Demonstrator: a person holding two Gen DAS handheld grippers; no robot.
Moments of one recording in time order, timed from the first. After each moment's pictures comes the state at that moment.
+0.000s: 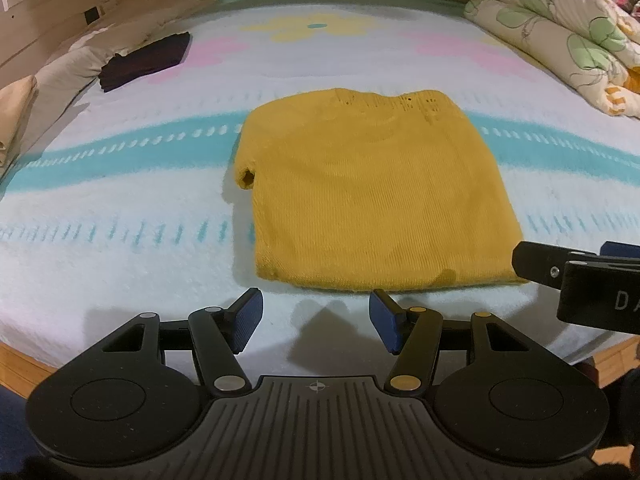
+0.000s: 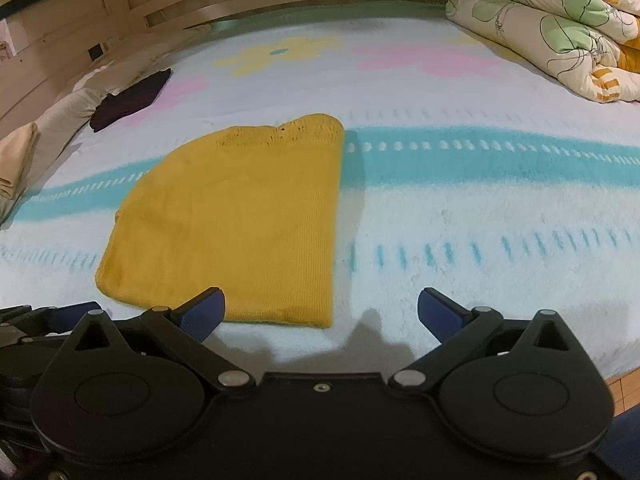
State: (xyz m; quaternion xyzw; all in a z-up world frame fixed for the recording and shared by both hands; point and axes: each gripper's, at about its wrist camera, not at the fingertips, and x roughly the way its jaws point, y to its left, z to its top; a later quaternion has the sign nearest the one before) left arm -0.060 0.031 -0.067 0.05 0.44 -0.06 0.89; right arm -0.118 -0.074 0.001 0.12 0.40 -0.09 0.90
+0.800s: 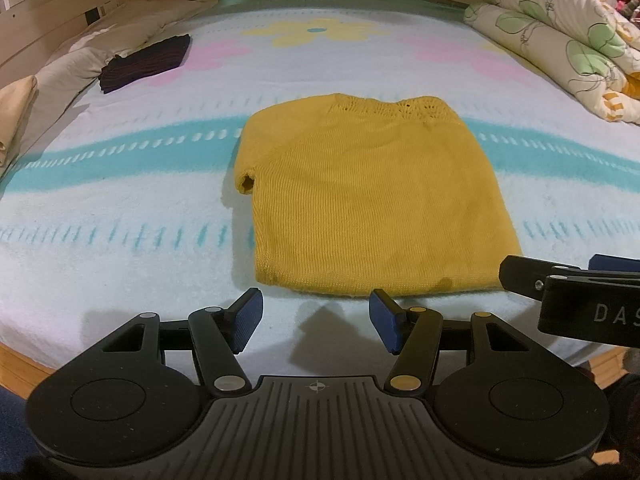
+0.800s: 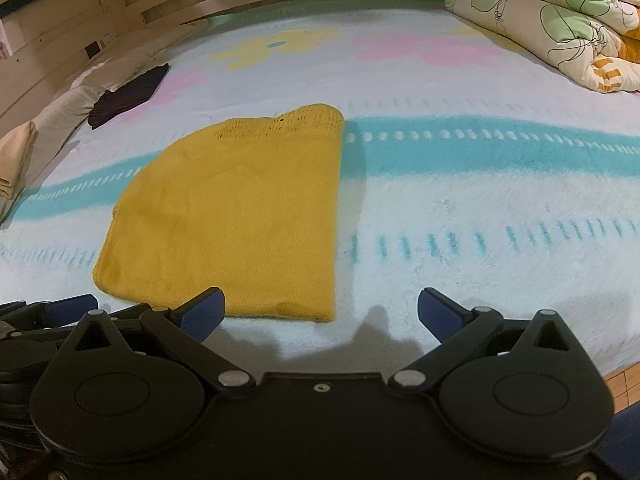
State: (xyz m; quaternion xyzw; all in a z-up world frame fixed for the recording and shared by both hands) left arm -0.060 0.031 -0.065 0.05 0.44 -0.06 0.89; right arm -0.116 -0.075 -0.003 0.12 0.41 -0.09 0.90
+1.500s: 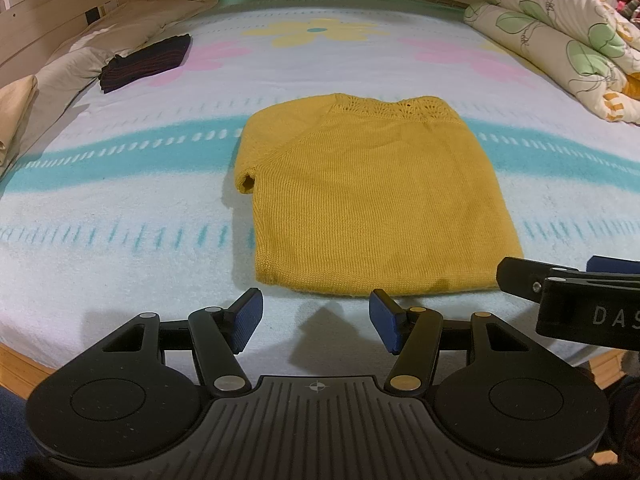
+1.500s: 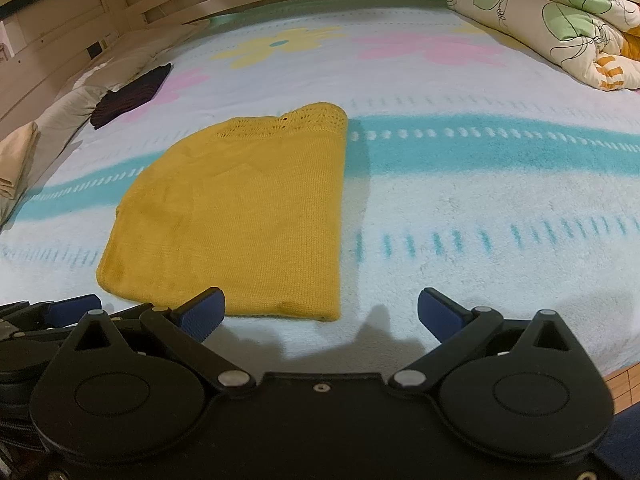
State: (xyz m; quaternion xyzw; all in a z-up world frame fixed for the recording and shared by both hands) left arm -0.059 0.031 -0.065 0.05 0.44 -0.06 0.89; right arm -0.116 -0.074 -0.004 0.13 0.41 -0.09 0.90
